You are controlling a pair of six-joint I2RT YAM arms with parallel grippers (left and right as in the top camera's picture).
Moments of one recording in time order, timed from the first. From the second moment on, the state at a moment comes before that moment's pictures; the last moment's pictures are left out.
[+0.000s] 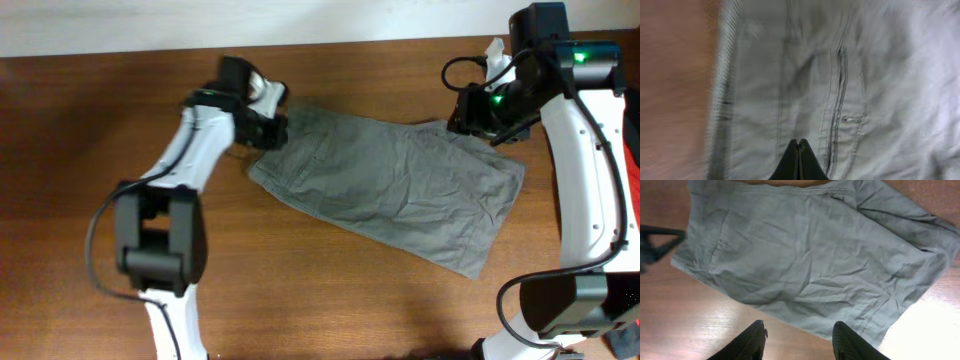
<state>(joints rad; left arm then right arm) -0.22 2.18 1.72 -0.76 0.40 0.06 -0.02 1.80 2.01 -1.51 -0.23 0.16</state>
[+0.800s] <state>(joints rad) 0.02 2.25 1.69 -1.21 0.04 -0.13 0.06 1.80 1.56 -1.13 -0.26 0.18</state>
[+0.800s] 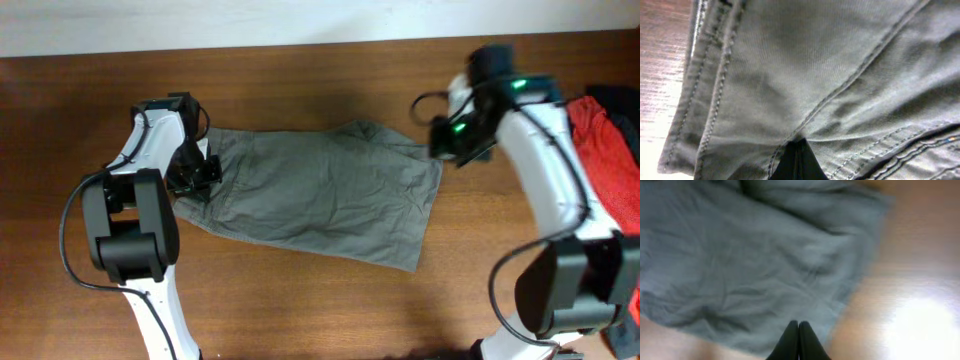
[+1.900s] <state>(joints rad) -0.04 1.86 1.80 -1.04 0.30 0.05 -0.02 1.80 1.26 -0.73 -0.31 0.13</state>
